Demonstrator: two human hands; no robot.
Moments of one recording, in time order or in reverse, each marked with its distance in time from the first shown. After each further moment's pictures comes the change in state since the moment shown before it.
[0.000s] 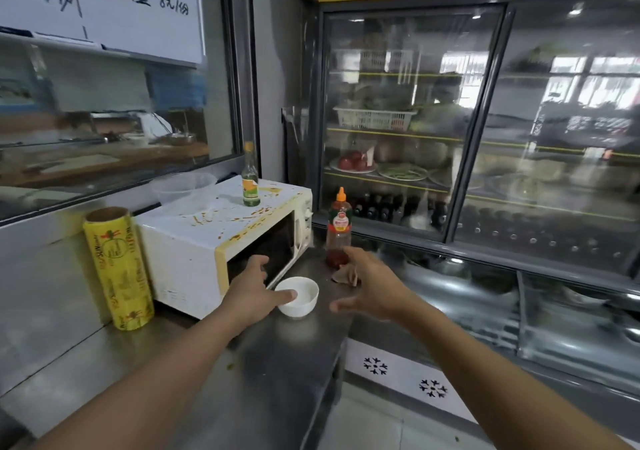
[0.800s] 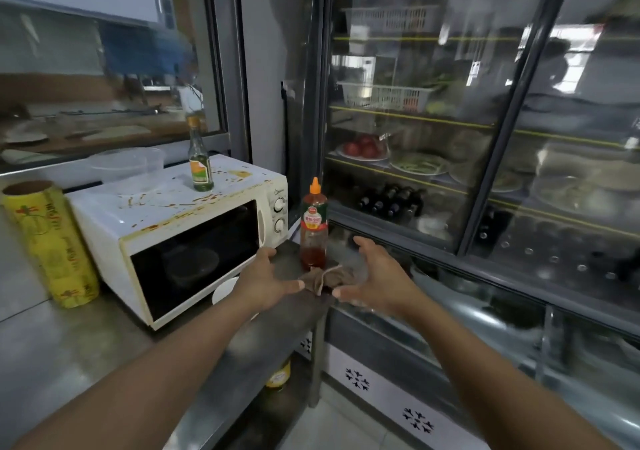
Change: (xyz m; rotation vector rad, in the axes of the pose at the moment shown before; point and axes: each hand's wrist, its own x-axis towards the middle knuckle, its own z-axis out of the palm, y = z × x) left_hand 0.113 0.094 0.182 -0.057 0.125 -0.169; right_hand 0.093 0.211 -0.083 0.181 -0.072 -0.060
